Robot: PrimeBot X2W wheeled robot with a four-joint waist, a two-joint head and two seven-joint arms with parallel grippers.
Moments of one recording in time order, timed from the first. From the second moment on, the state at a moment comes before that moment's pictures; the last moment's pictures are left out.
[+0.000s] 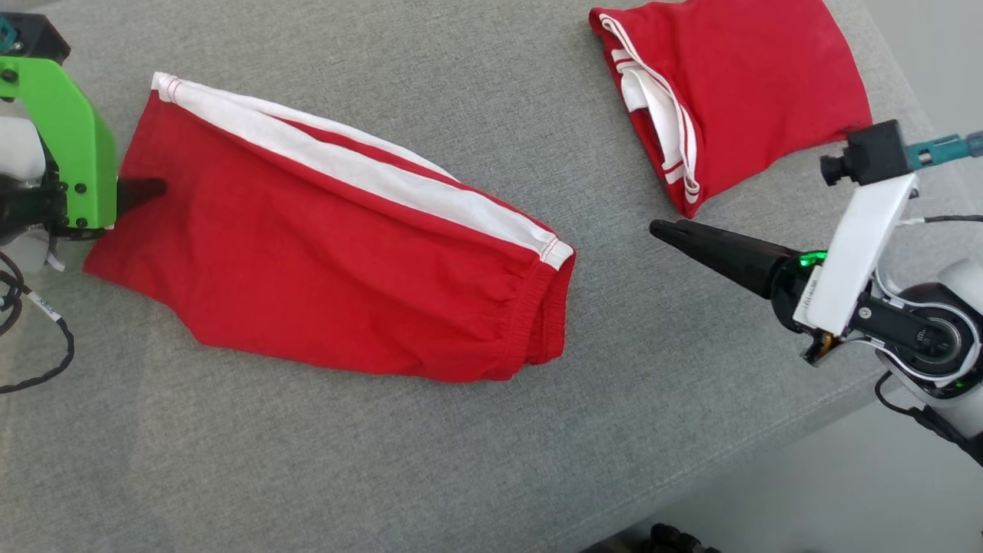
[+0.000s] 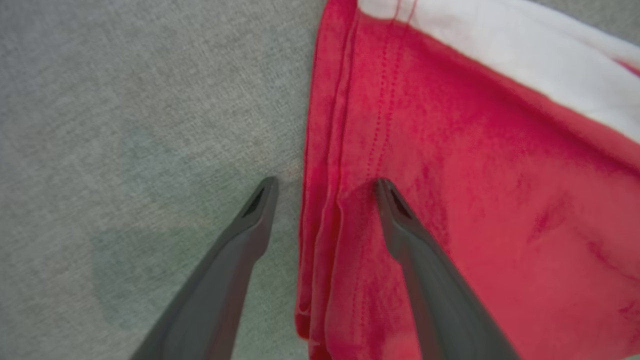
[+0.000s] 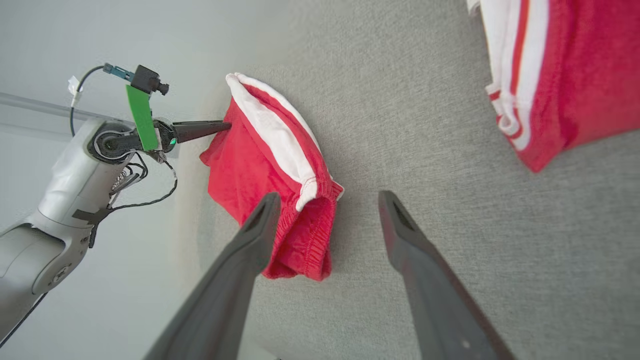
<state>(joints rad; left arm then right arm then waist) -1.21 0.64 -1.02 0.77 -1.21 -0.13 0.82 -0.67 -0.71 0.72 0.02 1.64 0.13 0.36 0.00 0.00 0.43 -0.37</state>
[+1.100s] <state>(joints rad) -0.86 0.68 -1.00 0.61 -1.46 -0.08 0.90 -0.35 -0.81 0.68 0.01 1.69 0.13 0.24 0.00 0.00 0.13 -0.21</state>
